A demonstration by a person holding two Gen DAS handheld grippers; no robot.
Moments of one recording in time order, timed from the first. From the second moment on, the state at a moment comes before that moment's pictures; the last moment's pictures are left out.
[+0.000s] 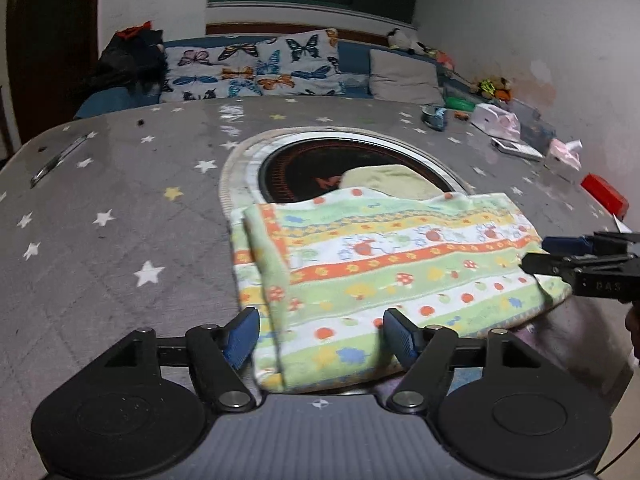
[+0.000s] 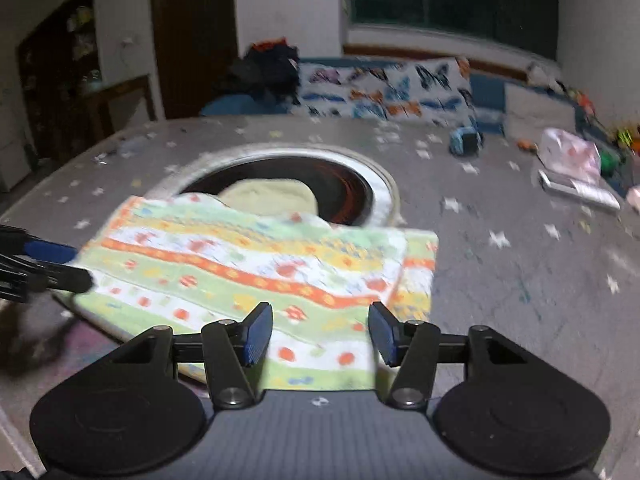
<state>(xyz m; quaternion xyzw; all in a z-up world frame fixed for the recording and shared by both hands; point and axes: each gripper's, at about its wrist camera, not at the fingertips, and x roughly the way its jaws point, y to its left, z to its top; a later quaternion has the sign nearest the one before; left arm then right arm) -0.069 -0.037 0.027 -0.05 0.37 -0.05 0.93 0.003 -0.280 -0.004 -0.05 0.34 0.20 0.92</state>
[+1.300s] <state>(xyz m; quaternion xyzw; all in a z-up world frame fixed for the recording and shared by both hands) -0.054 0.031 0.035 -0.25 0.39 0.01 0.89 -0.058 -0.074 -0.007 -0.29 0.27 0.44 0.81</state>
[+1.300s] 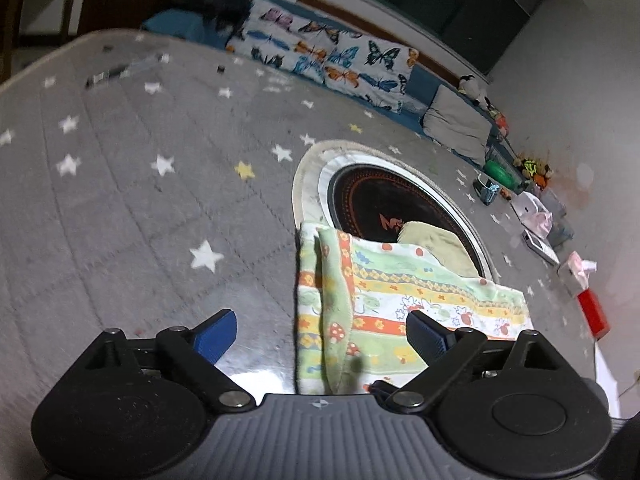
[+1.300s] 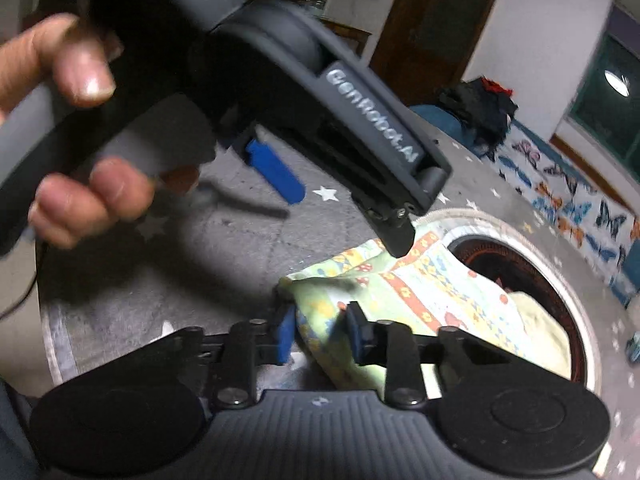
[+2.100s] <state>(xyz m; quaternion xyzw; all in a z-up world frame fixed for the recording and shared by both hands) -0.035 0.022 0.016 -0.34 0.40 0.01 0.85 -0.048 -0.157 0.034 -0.10 0.29 0.44 0.84</state>
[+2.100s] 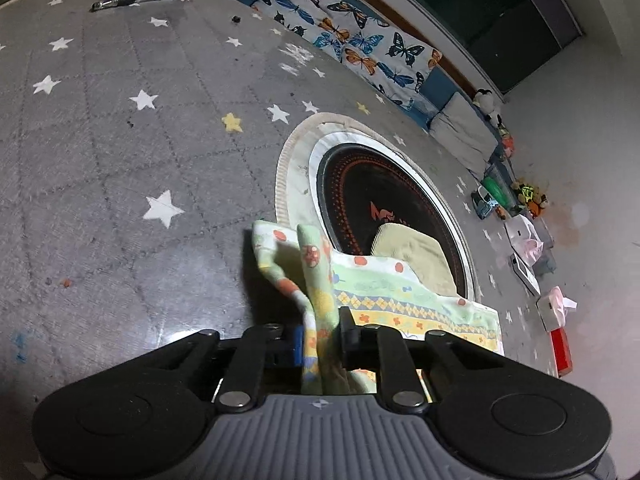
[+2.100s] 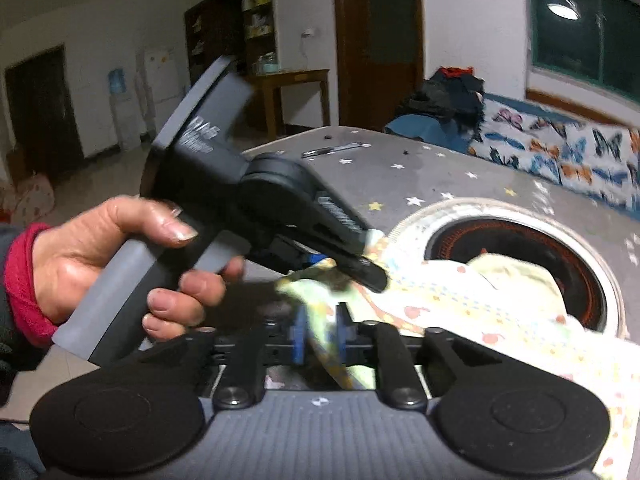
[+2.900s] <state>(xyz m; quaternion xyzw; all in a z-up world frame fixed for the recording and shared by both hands) -0.025 -0.011 0.038 -0.21 0.39 0.00 0.90 0.080 -0.292 -0.021 0.00 0.34 0.17 0.92</state>
